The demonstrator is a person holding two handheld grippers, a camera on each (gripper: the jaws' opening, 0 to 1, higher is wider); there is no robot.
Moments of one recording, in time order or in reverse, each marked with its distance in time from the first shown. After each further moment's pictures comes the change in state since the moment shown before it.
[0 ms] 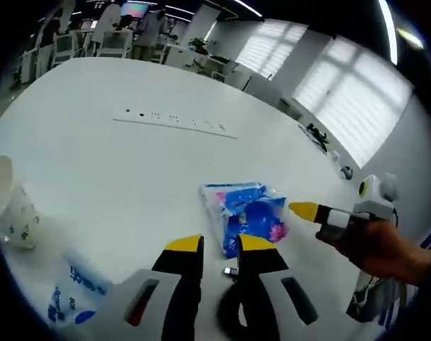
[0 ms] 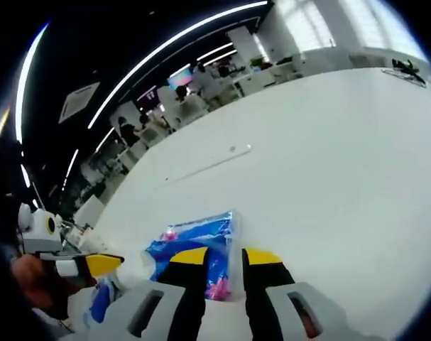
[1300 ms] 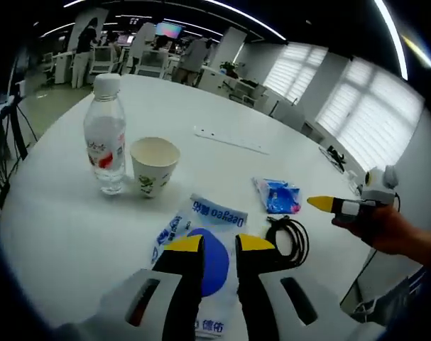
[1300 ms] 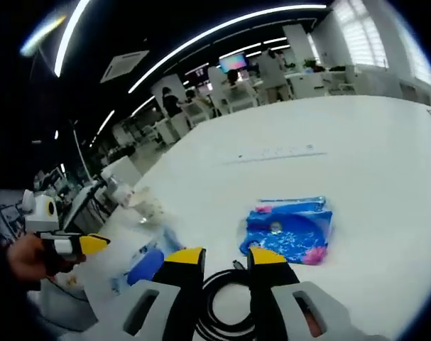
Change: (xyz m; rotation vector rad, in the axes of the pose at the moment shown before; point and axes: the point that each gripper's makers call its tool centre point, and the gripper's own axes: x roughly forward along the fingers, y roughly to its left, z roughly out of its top) left arm -0.182 0.071 -0.046 -0.031 -0.124 0.165; right arm -0.040 0.135 -0.045 -0.252 0.120 0.204
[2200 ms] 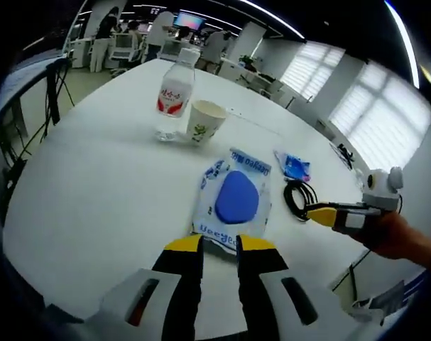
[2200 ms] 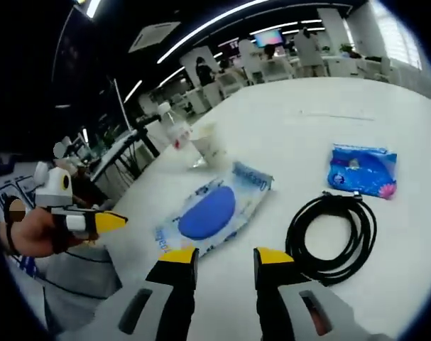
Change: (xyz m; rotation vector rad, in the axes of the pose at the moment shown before) left arm -0.070 0.038 -0.076 -0.082 0.053 0.060; right arm -0.020 0.100 -0.100 -0.060 0.156 0.126
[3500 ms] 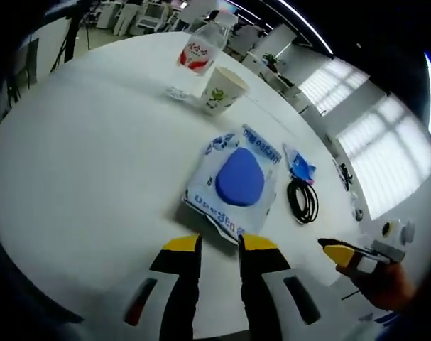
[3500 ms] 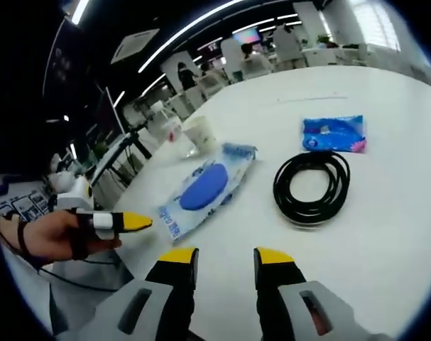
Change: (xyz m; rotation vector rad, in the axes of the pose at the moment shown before) left arm 0.036 -0.001 -0.033 -0.248 0.054 -0.006; right arm -0.036 0.005 -0.042 0.109 -0.027 -0.068
